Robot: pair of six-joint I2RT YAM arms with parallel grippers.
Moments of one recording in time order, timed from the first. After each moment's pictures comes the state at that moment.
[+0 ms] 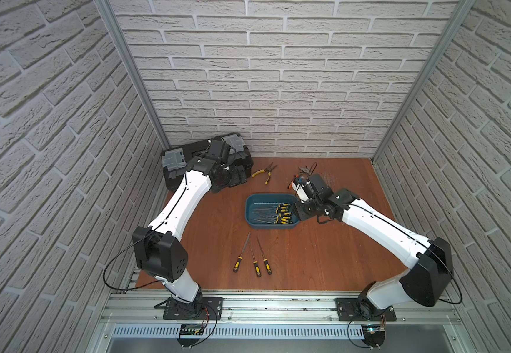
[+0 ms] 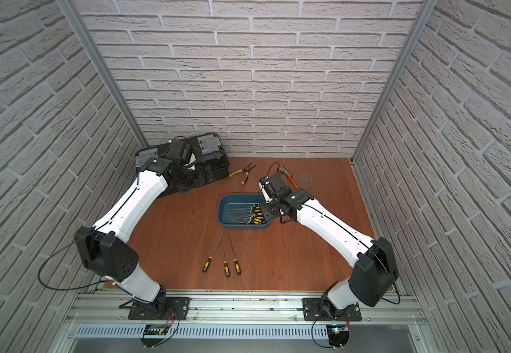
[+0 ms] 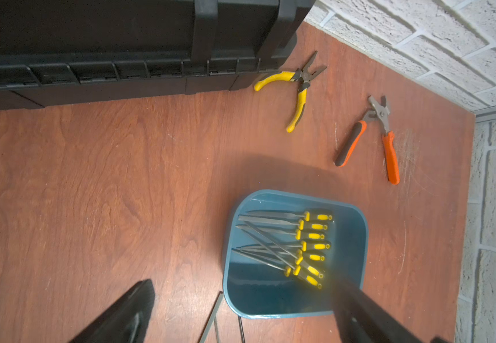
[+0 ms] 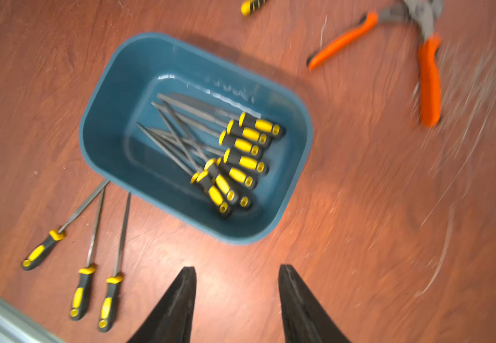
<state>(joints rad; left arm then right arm) -0.30 1.64 1.64 -1.00 0.08 -0.54 0.62 1.46 1.25 -0.83 0.08 0.29</state>
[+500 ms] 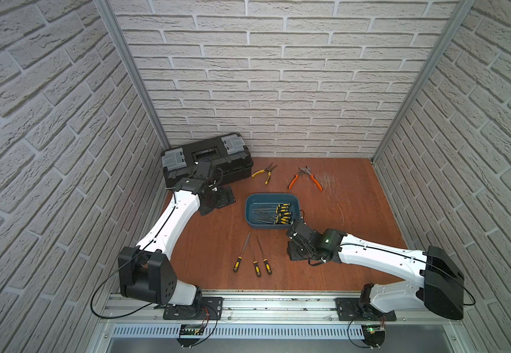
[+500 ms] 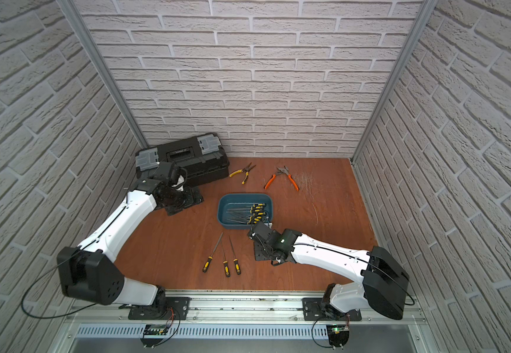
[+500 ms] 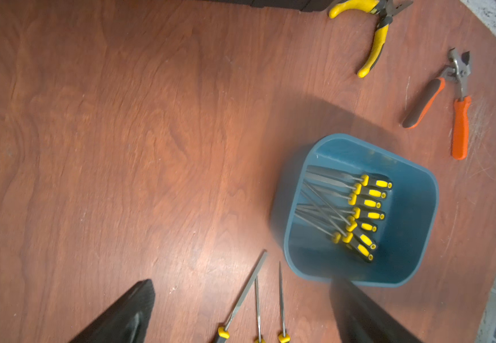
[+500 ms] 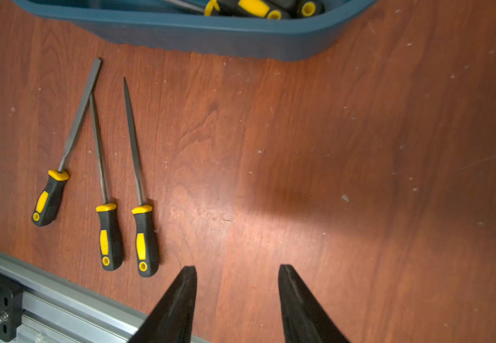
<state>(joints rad) -0.20 1.42 1.27 -0.97 0.14 -0.53 0.96 1.37 0.87 -0.67 0.15 0.86</state>
